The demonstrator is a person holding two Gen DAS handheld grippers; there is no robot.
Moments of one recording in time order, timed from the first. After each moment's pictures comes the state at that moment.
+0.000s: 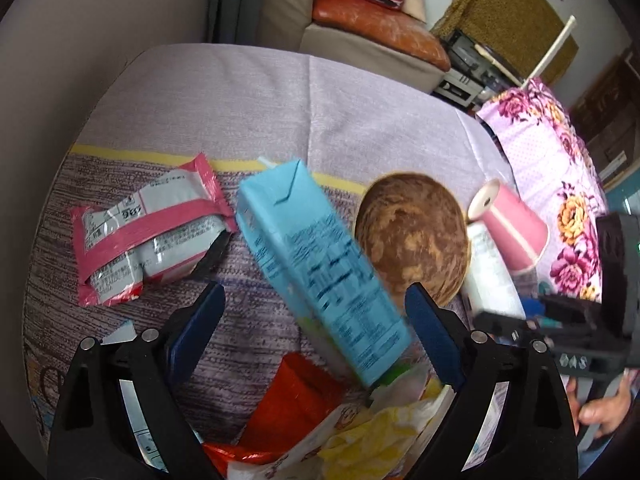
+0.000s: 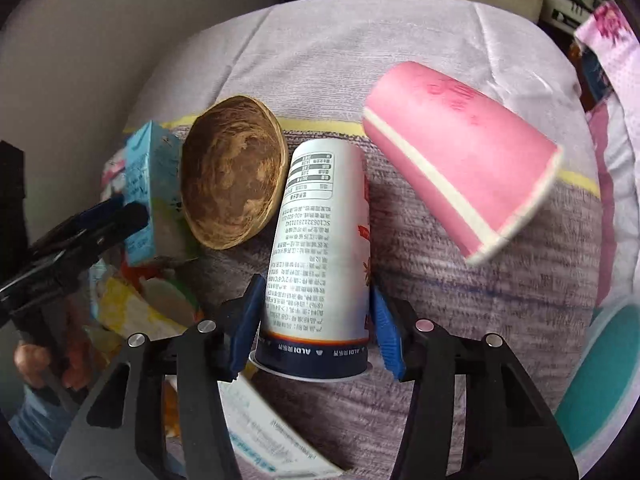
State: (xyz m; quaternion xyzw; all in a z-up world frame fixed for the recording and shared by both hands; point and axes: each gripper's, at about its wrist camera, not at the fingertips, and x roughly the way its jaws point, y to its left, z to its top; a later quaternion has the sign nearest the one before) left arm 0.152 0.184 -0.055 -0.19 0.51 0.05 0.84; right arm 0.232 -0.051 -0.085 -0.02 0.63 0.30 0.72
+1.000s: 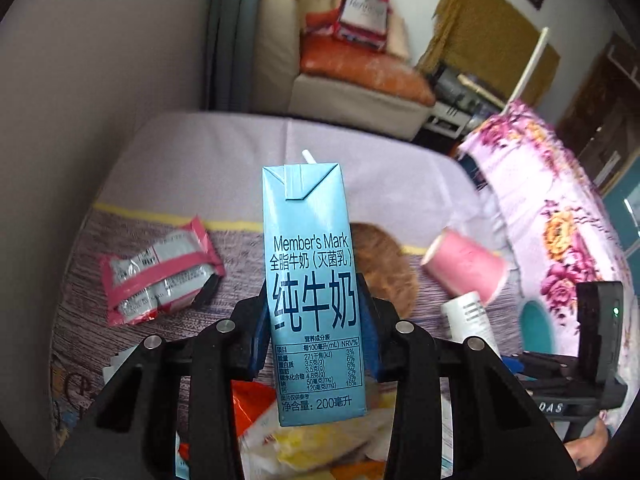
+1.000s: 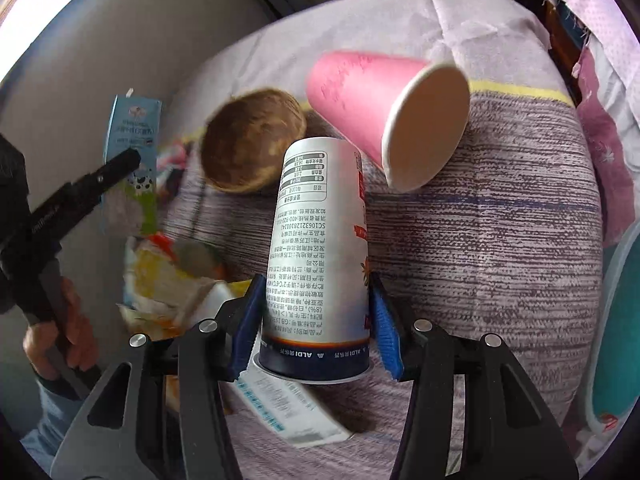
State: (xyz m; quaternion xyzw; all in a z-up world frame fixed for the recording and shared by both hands) left arm 0.136 0.155 0.008 -0.15 0.44 0.05 0.88; right arm 0.190 -0.116 -0.072 0.08 0.61 0.32 0.72
